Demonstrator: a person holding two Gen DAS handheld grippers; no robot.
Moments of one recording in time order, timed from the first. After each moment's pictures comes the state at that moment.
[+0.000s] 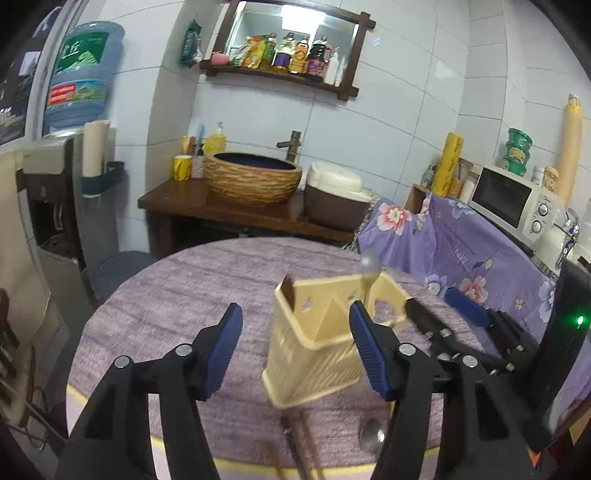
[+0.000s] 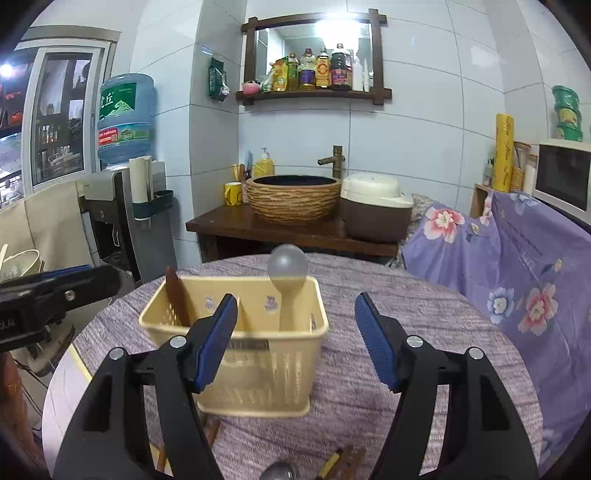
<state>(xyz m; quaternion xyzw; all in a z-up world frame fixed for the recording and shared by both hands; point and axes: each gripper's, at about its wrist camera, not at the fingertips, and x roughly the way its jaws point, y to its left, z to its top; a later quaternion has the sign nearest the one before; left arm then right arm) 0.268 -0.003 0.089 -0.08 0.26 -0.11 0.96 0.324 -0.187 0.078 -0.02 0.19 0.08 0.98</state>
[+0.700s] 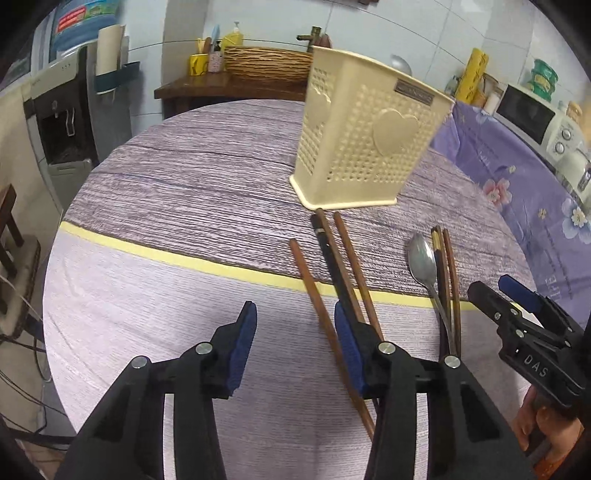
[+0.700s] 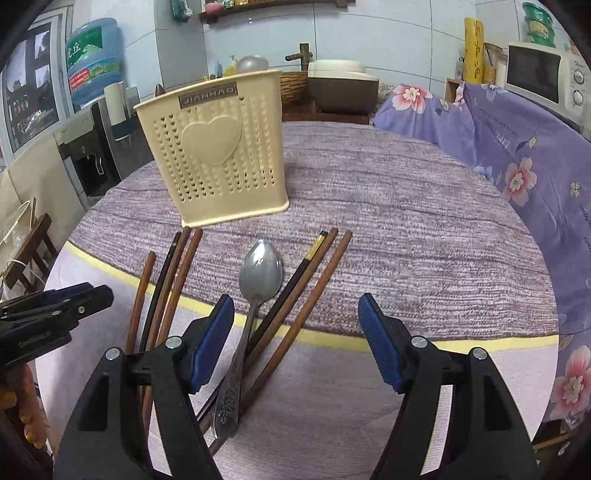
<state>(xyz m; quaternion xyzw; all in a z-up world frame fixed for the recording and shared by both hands) 0.209 -0.010 -0.040 -0.05 0.42 -0.09 0.90 0.229 -0.212 -0.034 0.02 0.36 0.03 0.93</state>
